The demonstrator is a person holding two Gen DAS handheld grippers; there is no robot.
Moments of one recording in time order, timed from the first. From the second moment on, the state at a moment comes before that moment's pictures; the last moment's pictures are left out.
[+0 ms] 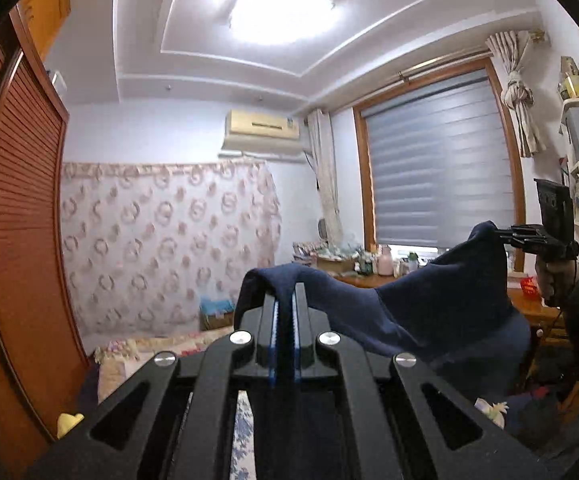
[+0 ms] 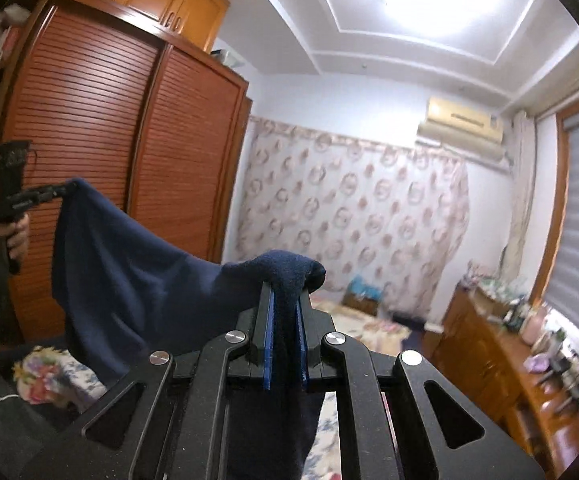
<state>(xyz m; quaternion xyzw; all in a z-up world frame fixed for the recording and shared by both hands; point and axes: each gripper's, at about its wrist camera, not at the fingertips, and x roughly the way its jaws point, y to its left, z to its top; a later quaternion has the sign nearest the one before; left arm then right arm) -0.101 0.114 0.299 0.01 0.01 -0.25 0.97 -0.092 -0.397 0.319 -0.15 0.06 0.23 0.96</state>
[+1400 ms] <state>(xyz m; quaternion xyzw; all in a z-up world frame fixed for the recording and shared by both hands) 0.275 0.029 0.006 0.02 0.34 -0.13 0.93 0.288 -0.430 -0.002 -0.12 0.35 0.11 0.92</state>
